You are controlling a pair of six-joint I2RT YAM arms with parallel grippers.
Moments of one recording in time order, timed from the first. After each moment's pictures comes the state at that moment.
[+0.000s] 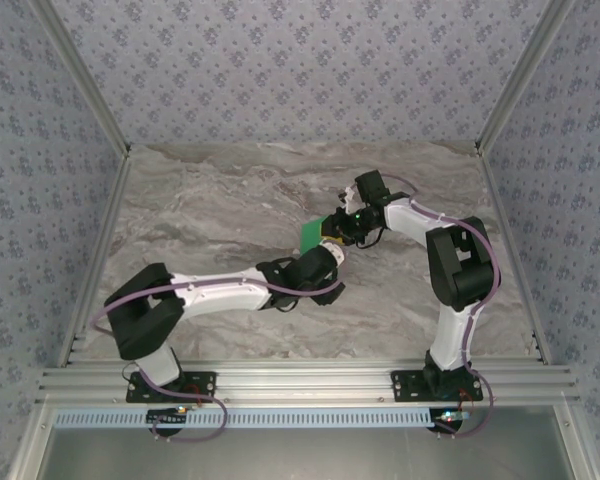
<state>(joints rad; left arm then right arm) -1.10 1.70 1.05 -0.20 -0.27 -0.23 0.35 1.90 1.26 -0.45 -0.69 0.53</state>
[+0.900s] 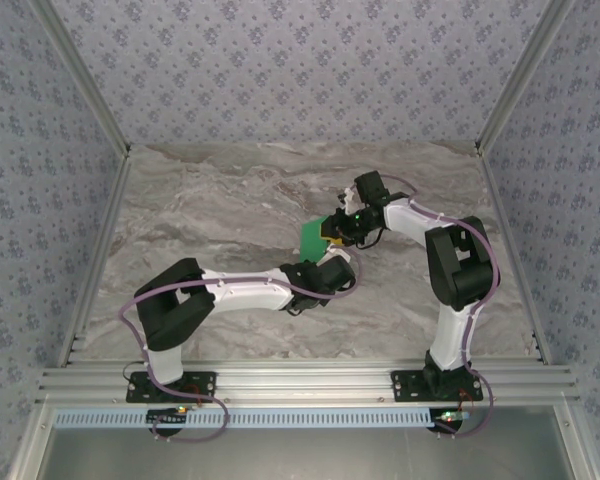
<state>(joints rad) -1.15 1.84 1.14 -0.34 -0.51 -0.29 0.35 1.90 1.26 -0.46 -0.69 0.53</state>
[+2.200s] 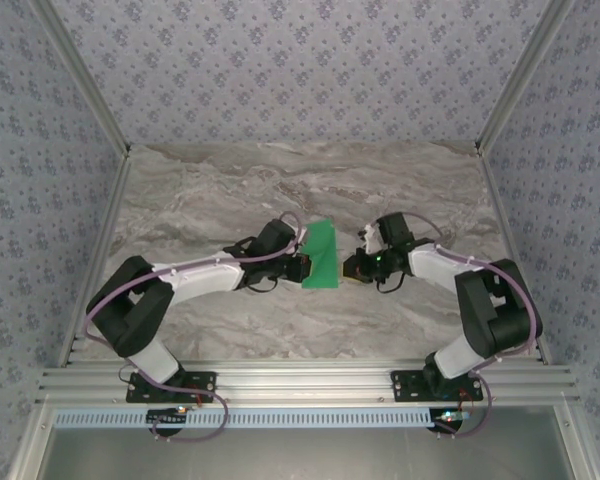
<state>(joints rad) -0.79 1.62 0.89 -0.08 0.21 -0.51 0.35 1.56 0.74 -0.27 -0.66 0.51</state>
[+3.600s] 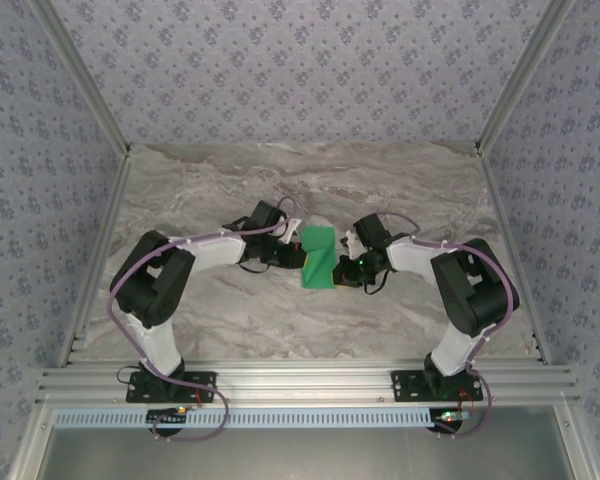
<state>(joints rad) -0.62 1.83 1.05 -0.18 0.51 -0.34 0.45 1.71 0.84 -0.35 -0.52 0.42</state>
